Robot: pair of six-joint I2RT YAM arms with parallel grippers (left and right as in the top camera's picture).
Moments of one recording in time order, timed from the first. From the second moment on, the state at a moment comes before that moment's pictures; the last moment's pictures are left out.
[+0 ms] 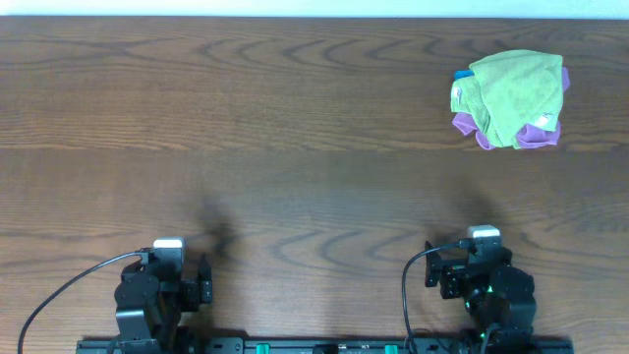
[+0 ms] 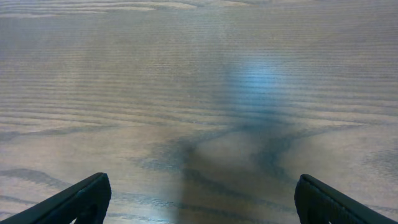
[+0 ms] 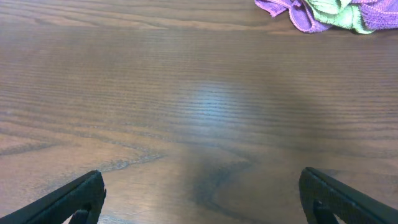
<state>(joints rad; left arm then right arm) 0.05 0.01 0.29 -0.97 -0.01 0.09 0.07 0.03 0.17 -0.72 -0.05 0.01</state>
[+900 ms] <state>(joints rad) 0.05 0.01 0.29 -0.96 -0.01 0.09 -0.09 0.57 0.60 -0.79 -0.04 0.10</state>
